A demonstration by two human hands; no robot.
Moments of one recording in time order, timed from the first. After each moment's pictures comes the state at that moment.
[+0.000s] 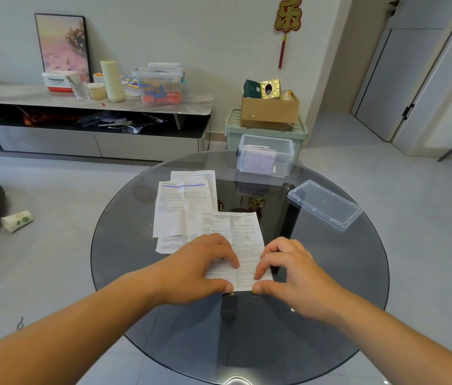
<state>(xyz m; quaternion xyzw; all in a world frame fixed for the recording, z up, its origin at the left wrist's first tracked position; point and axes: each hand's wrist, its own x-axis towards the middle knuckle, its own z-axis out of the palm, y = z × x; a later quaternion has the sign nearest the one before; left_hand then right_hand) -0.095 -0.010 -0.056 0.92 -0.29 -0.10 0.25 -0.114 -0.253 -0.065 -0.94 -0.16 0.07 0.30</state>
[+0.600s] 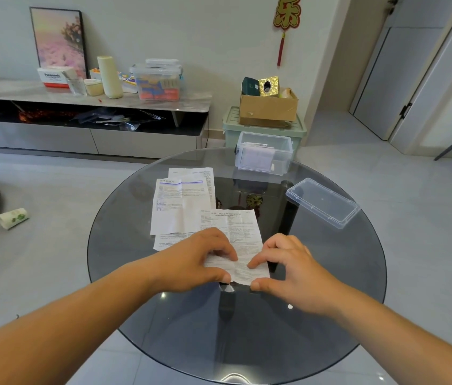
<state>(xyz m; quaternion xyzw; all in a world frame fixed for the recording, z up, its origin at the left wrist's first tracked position) -0.083 -0.010 -0.055 0.90 -0.28 -0.14 0.30 -0.110 -0.257 -0.065 -0.94 -0.19 0.07 0.27</state>
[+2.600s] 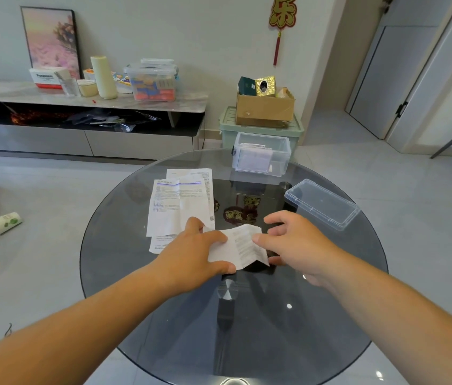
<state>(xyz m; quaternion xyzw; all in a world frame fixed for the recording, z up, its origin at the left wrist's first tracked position) -0.080 -0.030 -0.048 0.97 -0.11 -0.11 0.21 -0.081 -0.234 -0.025 -0.84 0.09 0.10 0.52</state>
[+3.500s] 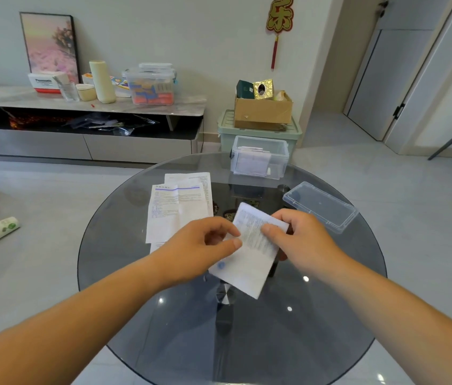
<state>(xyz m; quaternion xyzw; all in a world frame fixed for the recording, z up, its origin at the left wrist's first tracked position) -0.078 -0.032 -0.029 0.84 -0.13 -0.11 0.51 -0.076 -0.249 -0.025 -0.88 -0.03 0.00 0.47</state>
